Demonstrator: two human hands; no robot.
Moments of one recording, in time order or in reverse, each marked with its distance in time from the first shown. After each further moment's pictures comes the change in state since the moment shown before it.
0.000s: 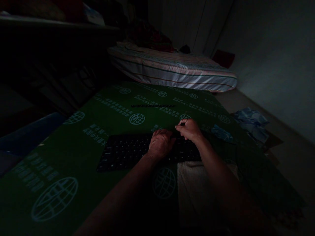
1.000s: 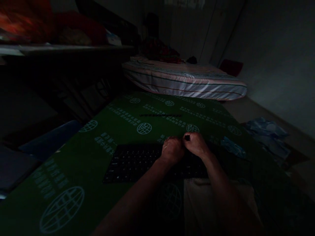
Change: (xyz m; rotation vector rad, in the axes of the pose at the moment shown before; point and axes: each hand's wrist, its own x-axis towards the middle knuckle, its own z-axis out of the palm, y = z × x) left_hand 0.027 0.015 -0.006 -0.058 -0.163 -0.196; right_hand 0.002 0.011 0.008 -0.183 -0.018 -0.303
